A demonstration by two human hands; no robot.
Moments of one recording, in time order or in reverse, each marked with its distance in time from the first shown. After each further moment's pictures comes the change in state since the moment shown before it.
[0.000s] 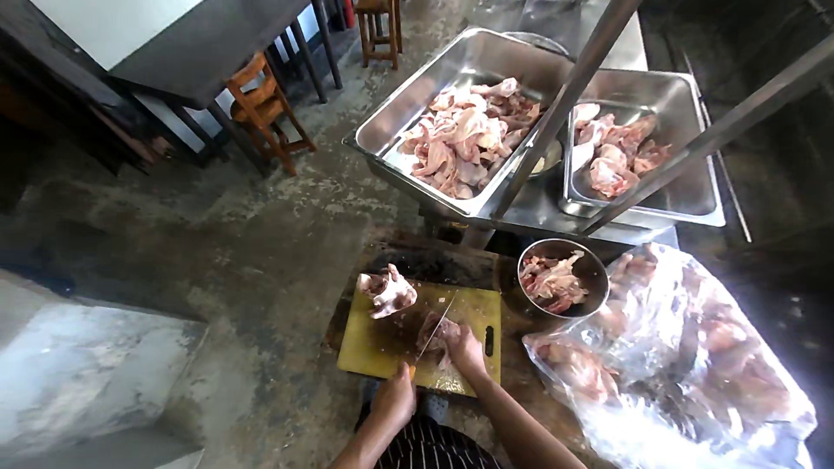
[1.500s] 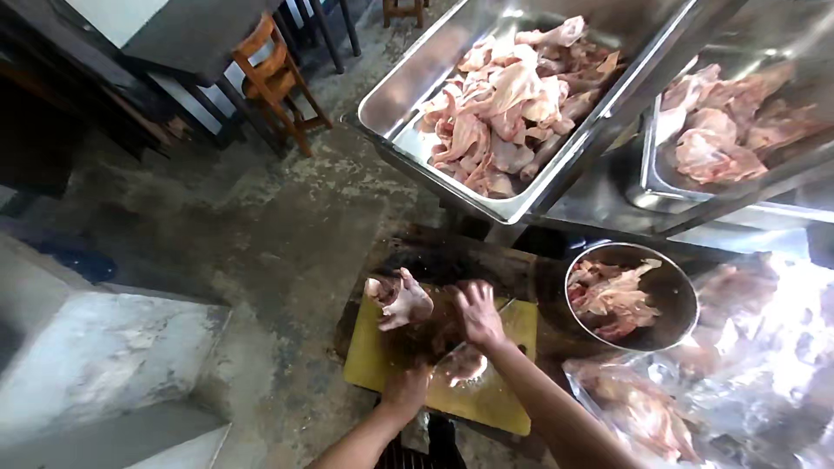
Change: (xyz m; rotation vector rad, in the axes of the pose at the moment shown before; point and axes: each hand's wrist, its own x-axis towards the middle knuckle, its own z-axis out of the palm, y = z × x) left_hand 0.085 0.000 0.001 0.196 0.145 0.161; right_hand 0.078 -0.066 -0.033 -0.157 0.592 -1.254
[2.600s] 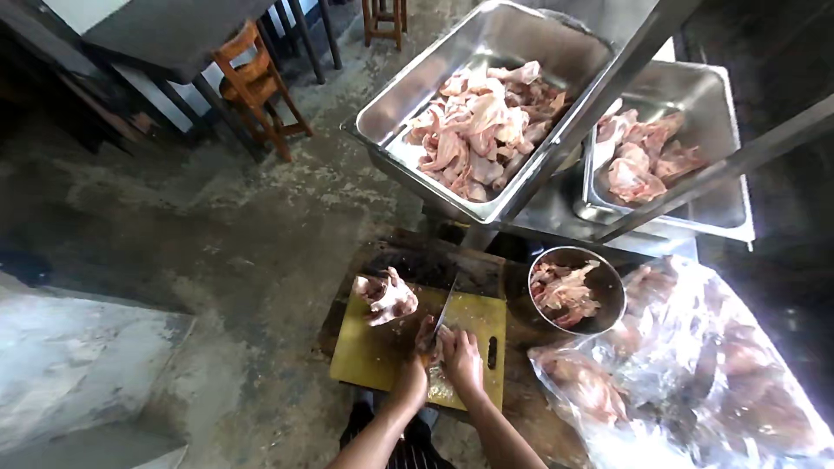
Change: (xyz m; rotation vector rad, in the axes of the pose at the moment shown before) left_hand -0.002 0.035 0.016 -0.456 -0.040 -0.112; right_hand -0.091 -0.057 -0.003 -0.031 -0.492 1.084
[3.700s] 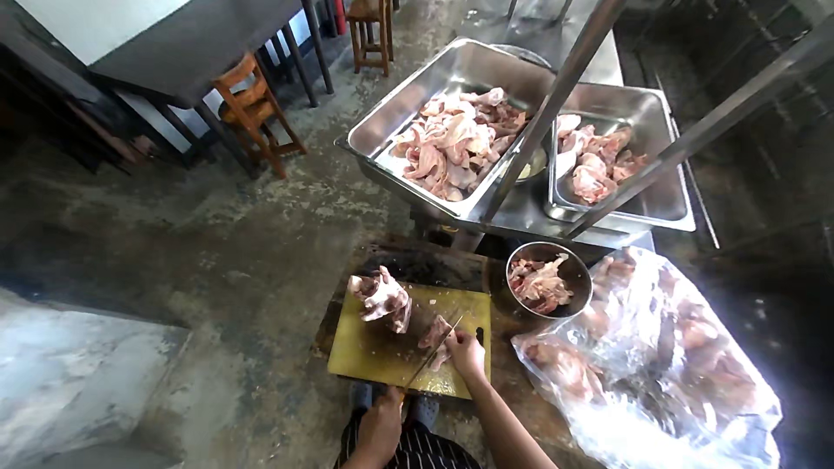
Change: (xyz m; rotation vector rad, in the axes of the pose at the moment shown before) left_hand -0.092 -0.072 0.014 0.349 0.043 0.013; right_hand -0.012 0.012 -0.034 0.190 -0.091 0.170
